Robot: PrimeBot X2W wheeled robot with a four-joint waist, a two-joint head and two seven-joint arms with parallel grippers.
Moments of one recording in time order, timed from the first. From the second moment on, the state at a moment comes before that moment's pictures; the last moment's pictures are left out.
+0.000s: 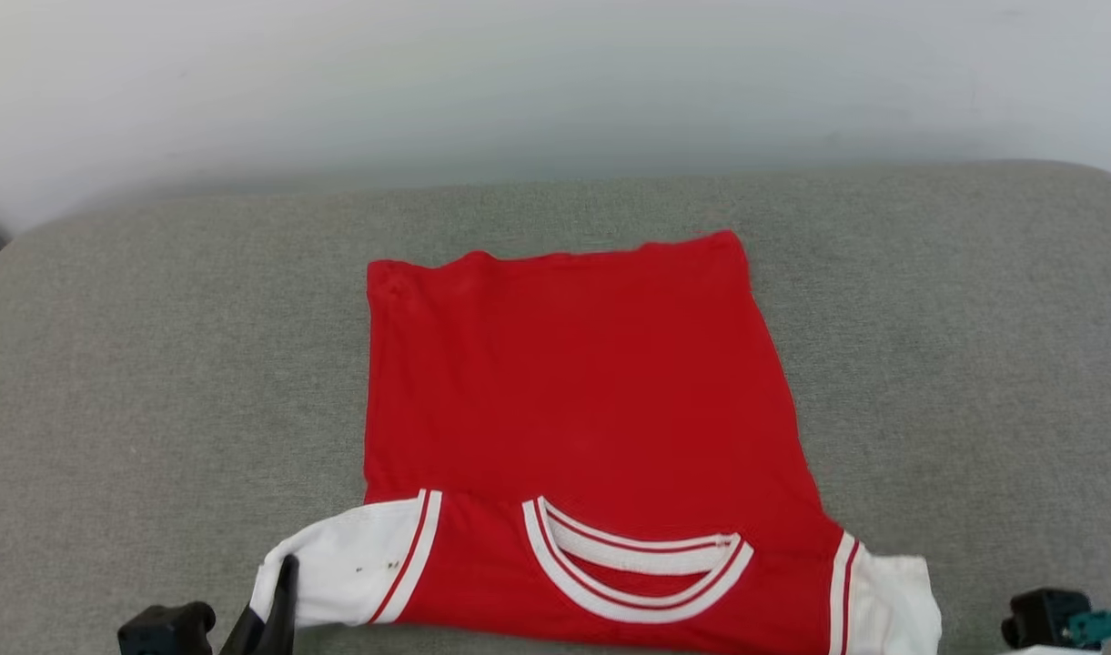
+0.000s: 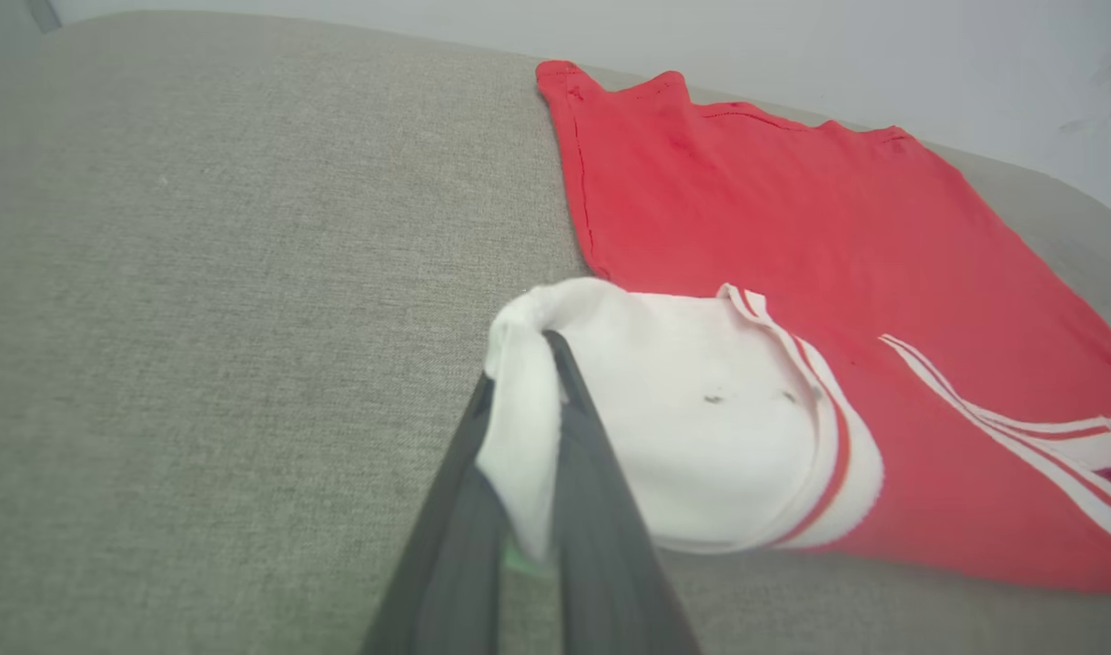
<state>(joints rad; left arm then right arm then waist) 0.14 0.38 -0.25 0.10 -0.61 0.10 -0.17 0.20 -0.15 -0.09 0.03 0.45 0.13 0.65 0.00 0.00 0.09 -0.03</state>
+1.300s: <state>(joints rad) -0.11 0.22 -0.39 -0.03 -0.51 0.09 -0.24 -0.83 -0.32 -0.18 0.50 0.30 0.13 0.93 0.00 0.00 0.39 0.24</state>
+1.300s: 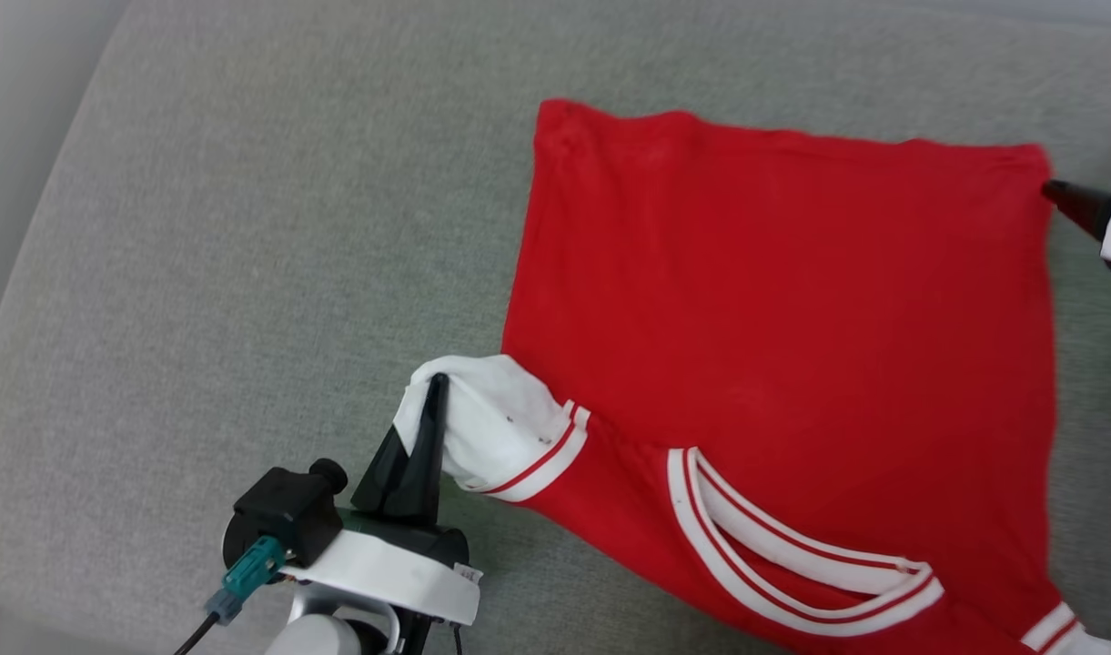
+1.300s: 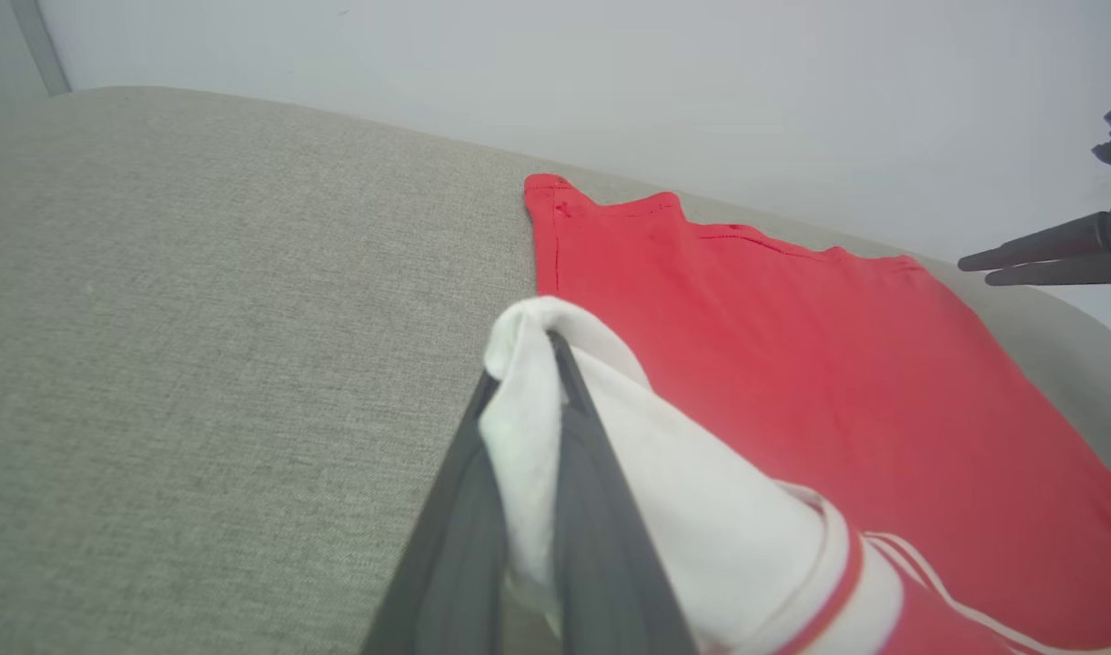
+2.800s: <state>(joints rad) 0.01 0.27 -0.28 -0.03 -0.47 0.10 -0.21 -0.37 -0.44 -0.12 0.15 0.41 0.13 1.17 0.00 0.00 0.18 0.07</state>
